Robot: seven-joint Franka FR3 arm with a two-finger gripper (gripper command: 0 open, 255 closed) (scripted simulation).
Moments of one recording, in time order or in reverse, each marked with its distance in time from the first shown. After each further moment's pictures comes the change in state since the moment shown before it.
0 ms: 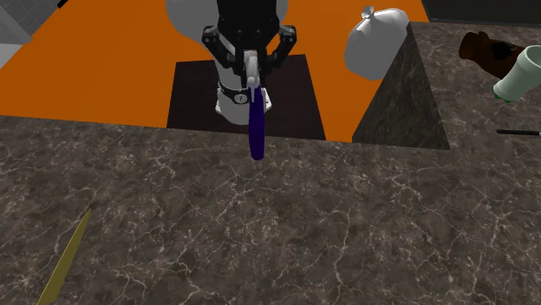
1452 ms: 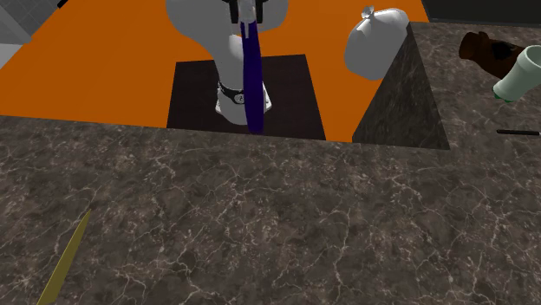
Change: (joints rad) arm -0.013 0.119 -0.021 0.349 -0.022 -0.230 0.000
